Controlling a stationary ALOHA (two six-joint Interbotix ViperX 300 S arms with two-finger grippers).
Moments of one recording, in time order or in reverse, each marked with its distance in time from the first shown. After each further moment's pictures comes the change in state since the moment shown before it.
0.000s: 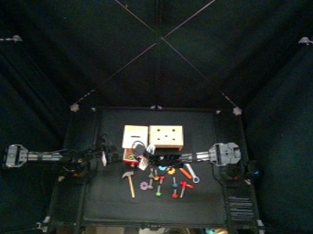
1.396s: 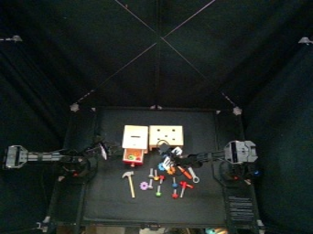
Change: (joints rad) left arm 0.028 0.000 0.002 -0.256 -0.143 0.000; right arm -0.011 -0.216 0.482 0.296 0.081 0.003
